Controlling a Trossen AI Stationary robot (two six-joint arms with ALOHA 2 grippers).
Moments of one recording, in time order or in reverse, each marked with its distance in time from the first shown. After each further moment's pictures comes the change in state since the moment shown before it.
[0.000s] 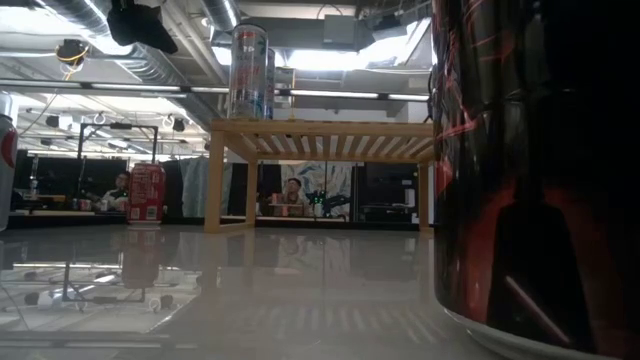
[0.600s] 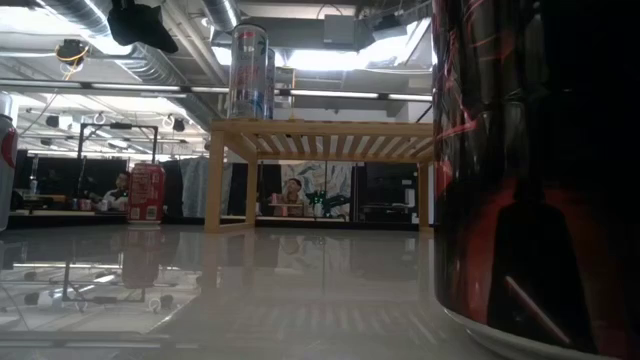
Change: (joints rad) left arm 0.000 0.000 0.000 0.000 0.000 0.007; right arm -0.002 -0.083 -0.023 0.005 0.135 0.038
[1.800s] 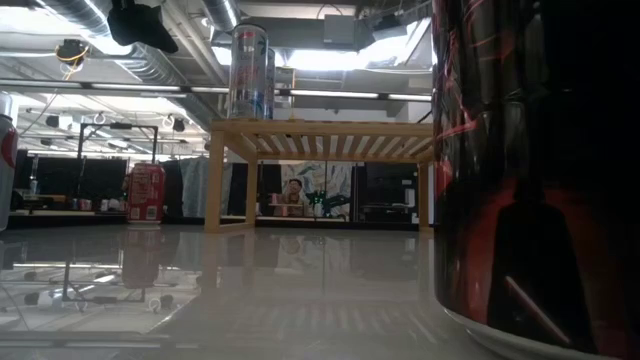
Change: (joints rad) left arm 0.000 0.000 0.000 0.001 0.000 -0.008; right arm -0.014 0.002 -0.085 0.154 -0.112 -0.175
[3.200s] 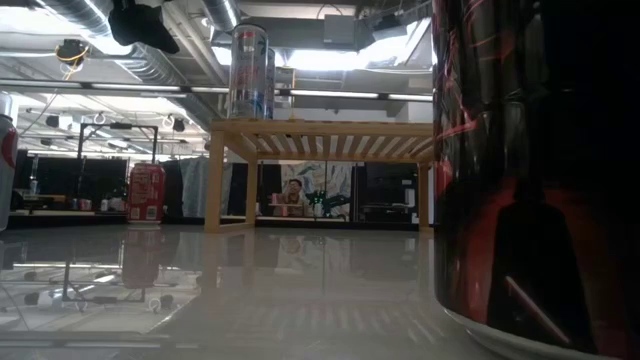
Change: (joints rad) left arm 0.000 0.000 0.000 0.000 -0.016 0.008; right arm -0.030 -0.001 -0.168 0.139 0.044 -0.461
